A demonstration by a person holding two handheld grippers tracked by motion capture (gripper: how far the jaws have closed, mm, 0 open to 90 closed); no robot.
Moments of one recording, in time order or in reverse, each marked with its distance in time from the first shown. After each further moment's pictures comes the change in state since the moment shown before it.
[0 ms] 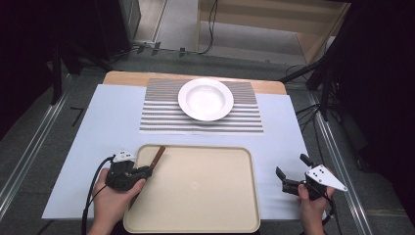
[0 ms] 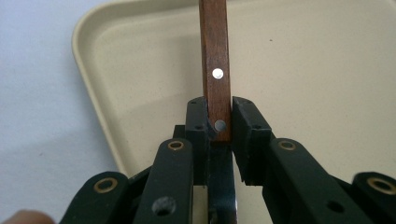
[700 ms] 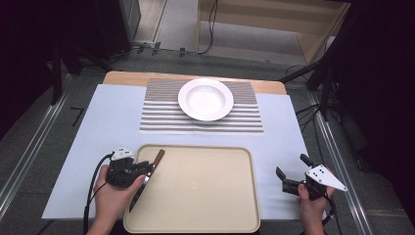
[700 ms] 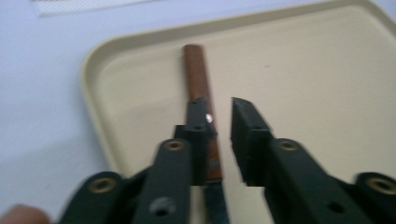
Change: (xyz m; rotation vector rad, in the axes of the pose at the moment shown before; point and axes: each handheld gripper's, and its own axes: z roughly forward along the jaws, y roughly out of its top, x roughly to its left) left arm 0.000 0.009 0.001 -0.072 -0.021 0.036; right arm 0.000 0.000 0.000 0.003 -0.002 0.003
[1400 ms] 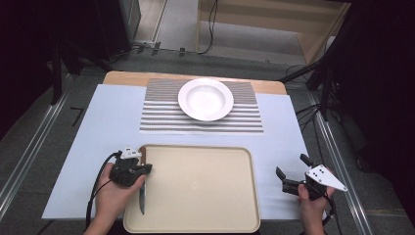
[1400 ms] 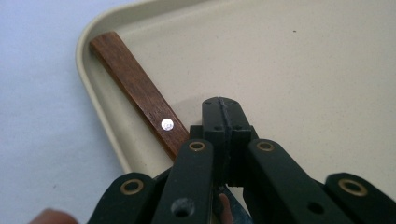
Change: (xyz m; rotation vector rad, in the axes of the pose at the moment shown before) left arm 0.007 -0.003 0.013 0.110 0.059 0.058; right arm 0.000 0.000 0.000 -0.001 0.002 -0.003
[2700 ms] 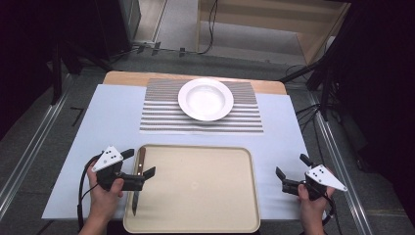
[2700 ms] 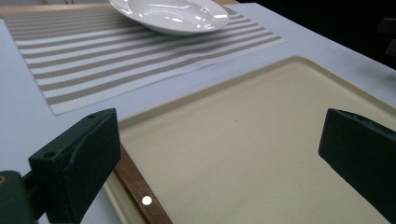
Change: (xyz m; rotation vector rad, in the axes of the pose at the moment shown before) left arm 0.004 -0.007 -0.041 -0.412 -0.130 0.077; right arm 0.000 0.000 0.000 -0.001 0.001 -0.002
